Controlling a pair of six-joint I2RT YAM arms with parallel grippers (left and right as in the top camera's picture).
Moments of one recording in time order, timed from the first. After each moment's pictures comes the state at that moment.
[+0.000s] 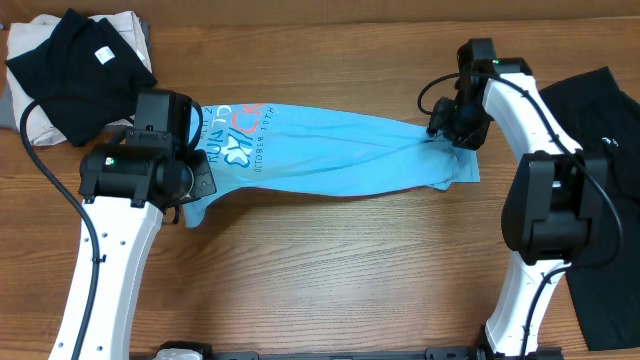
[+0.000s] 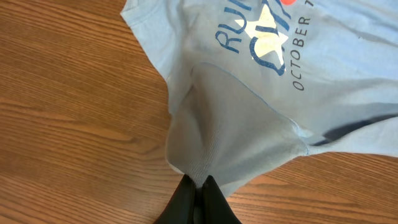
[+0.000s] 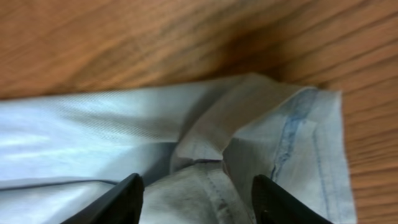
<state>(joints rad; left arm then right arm) -0.11 1.36 1.40 -1.28 -0.16 -0.39 0.03 2.18 1.74 -1.05 -0.09 0.40</state>
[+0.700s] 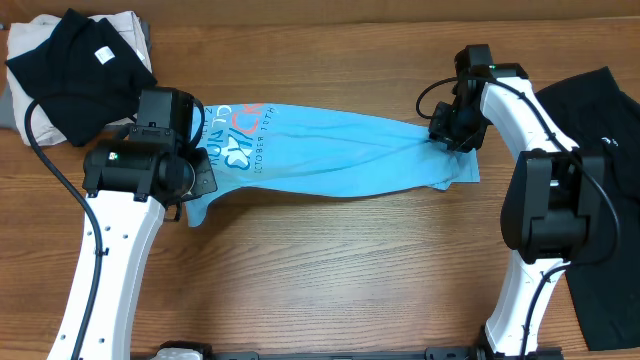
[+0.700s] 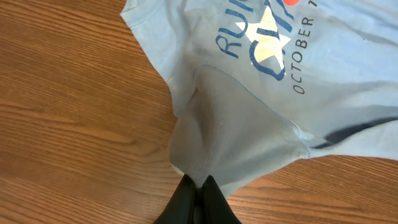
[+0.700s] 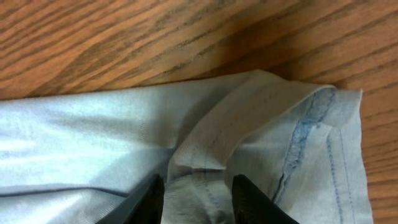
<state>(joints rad) -0.11 1.38 1.40 -1.27 -0.17 -0.39 0.03 2.18 1.71 -1.01 -0.10 0.40</state>
